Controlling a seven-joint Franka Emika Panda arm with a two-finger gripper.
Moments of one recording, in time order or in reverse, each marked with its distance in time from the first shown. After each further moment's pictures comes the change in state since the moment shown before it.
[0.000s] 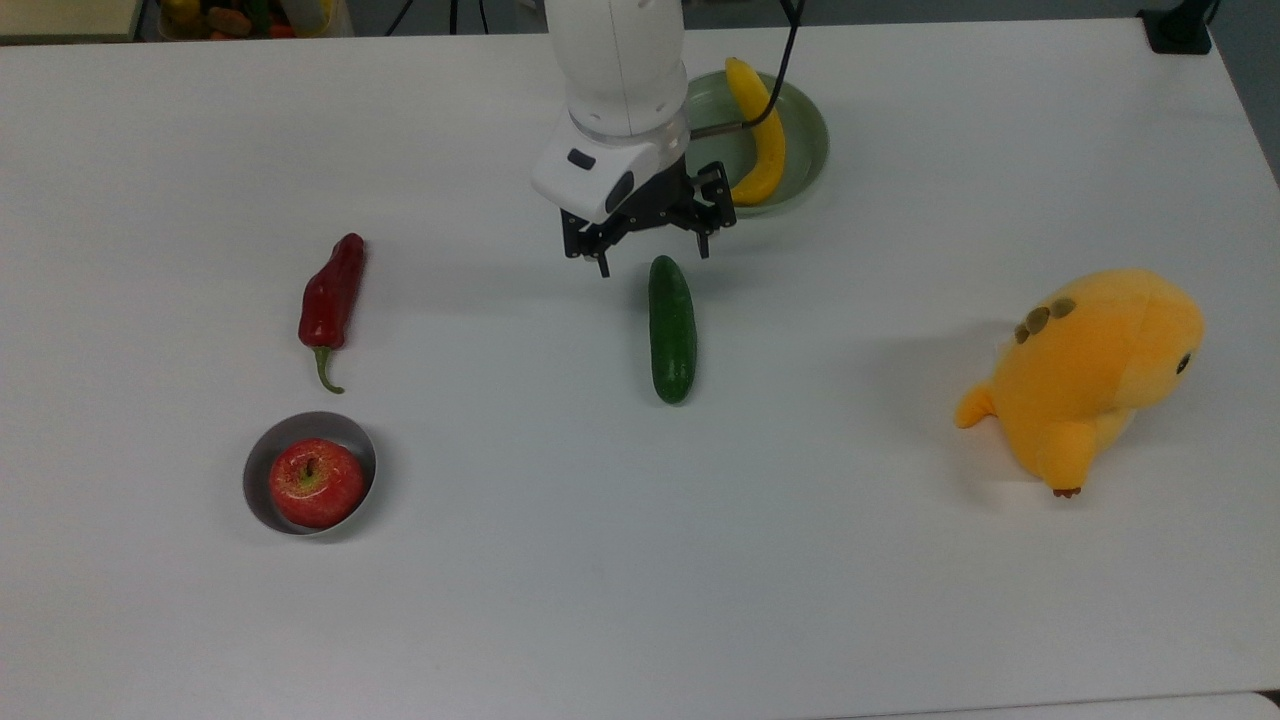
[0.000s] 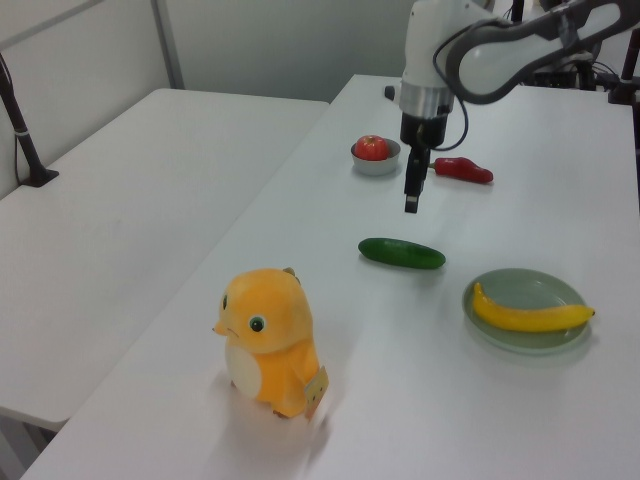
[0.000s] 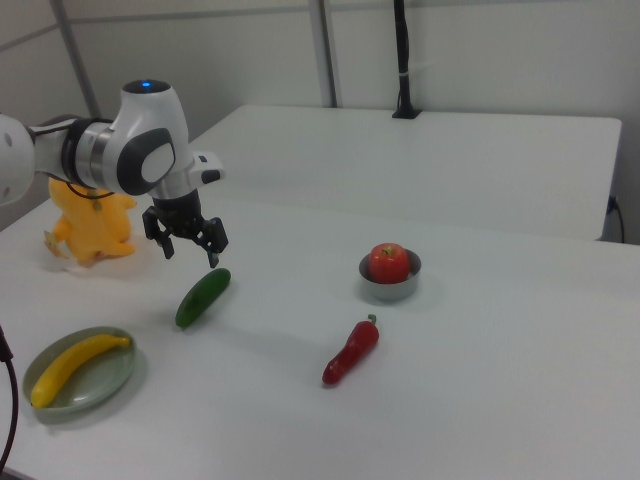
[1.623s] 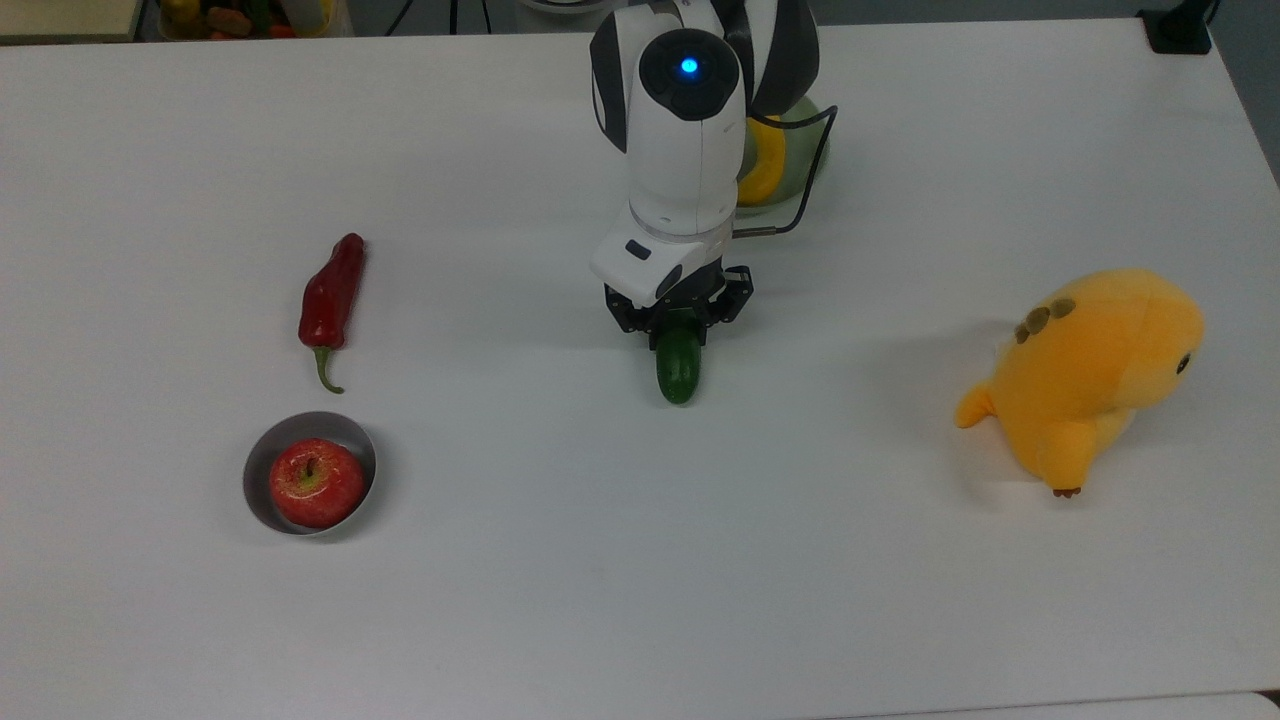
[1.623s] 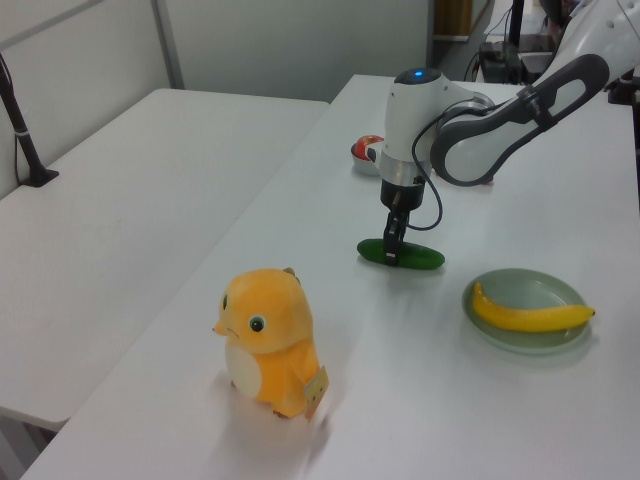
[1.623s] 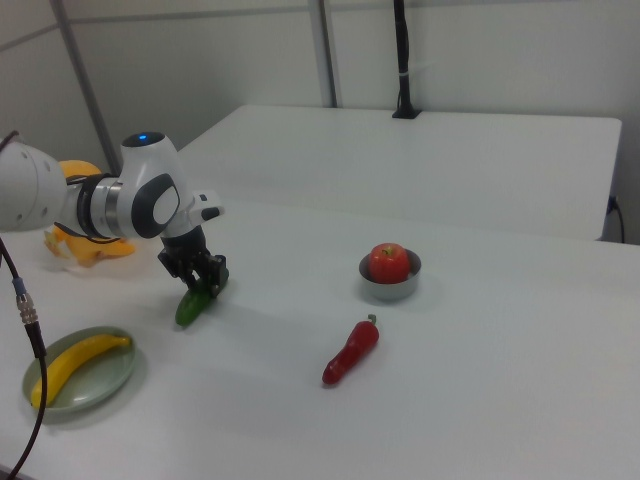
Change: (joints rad) arm 0.039 0.177 0.026 0.003 -0.141 0.211 0.182
